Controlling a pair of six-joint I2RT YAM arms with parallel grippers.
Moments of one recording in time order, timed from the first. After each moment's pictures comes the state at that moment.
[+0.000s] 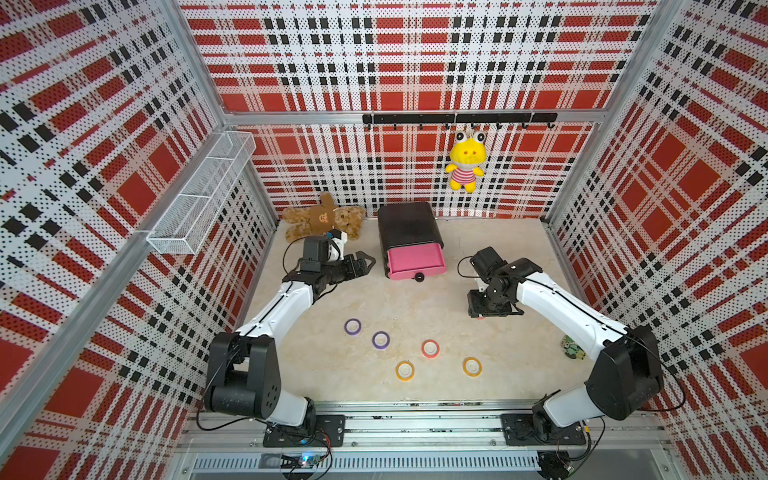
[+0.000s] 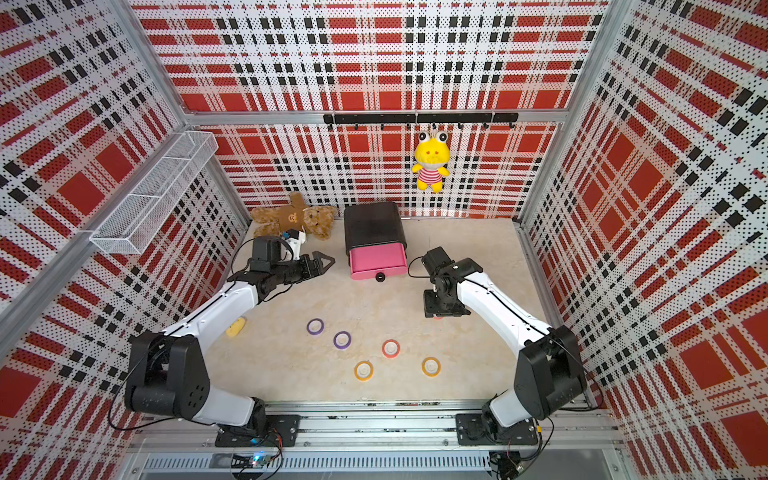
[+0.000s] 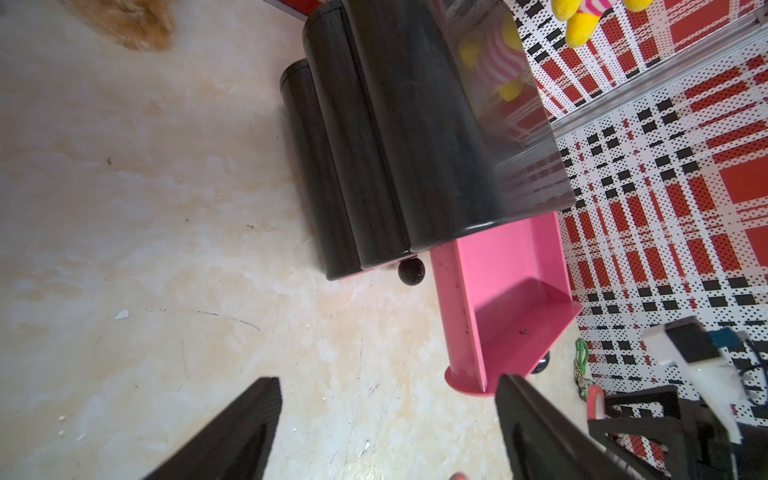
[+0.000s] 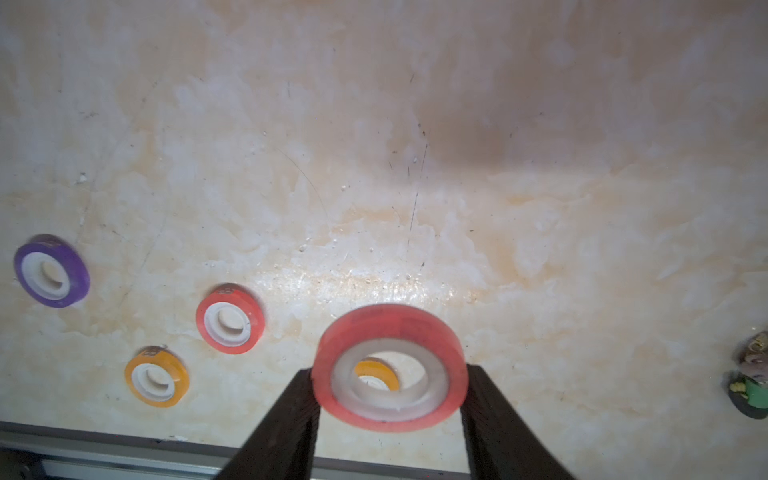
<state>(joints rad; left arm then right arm) -0.12 1.48 1.02 -0.19 0.53 -0.44 0.48 1.50 1.27 -1.09 0.03 0.41</state>
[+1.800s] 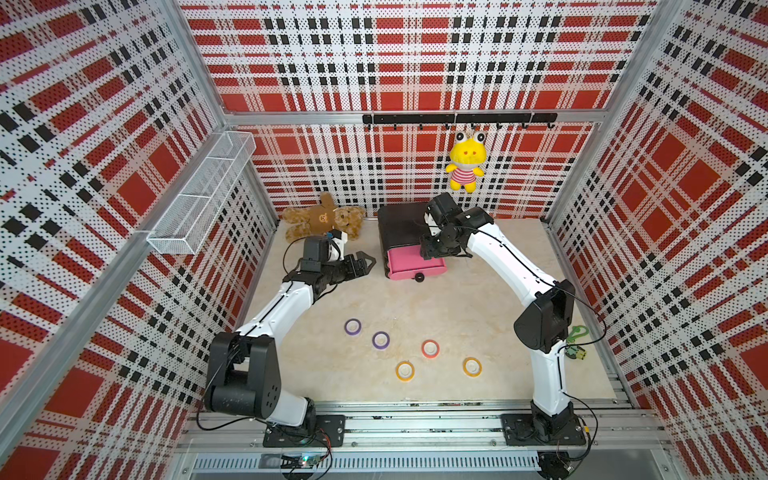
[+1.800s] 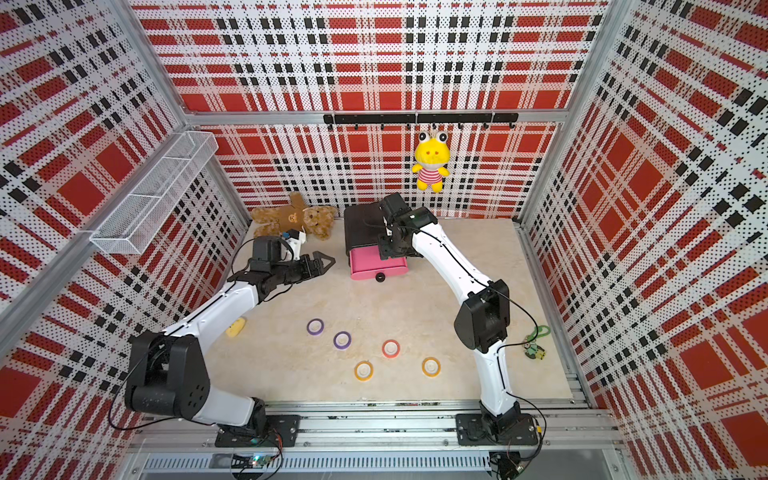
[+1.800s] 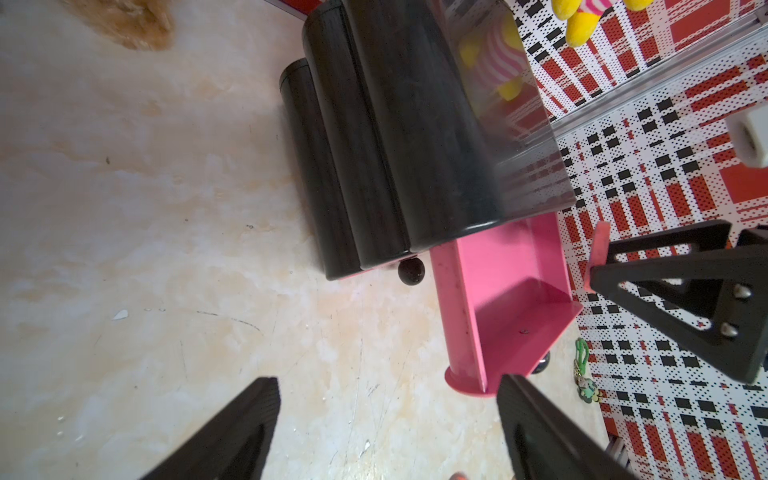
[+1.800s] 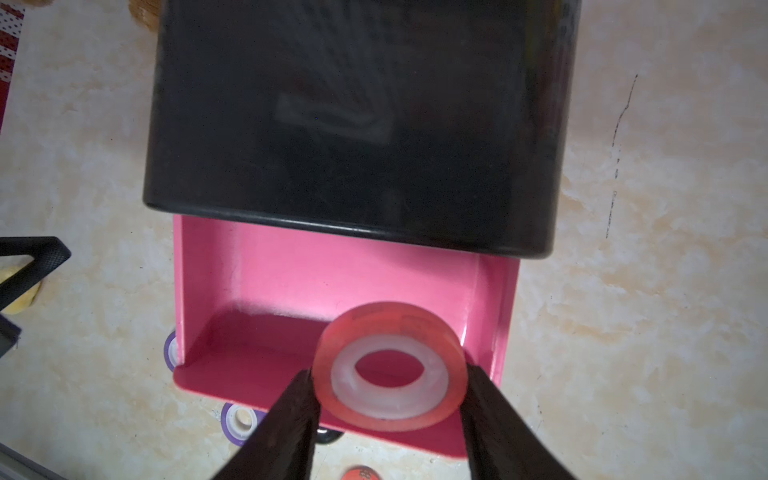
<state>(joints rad) -0.12 1.48 1.02 -0.19 0.53 -0.44 0.57 2.09 2.17 -1.12 0.00 0.31</state>
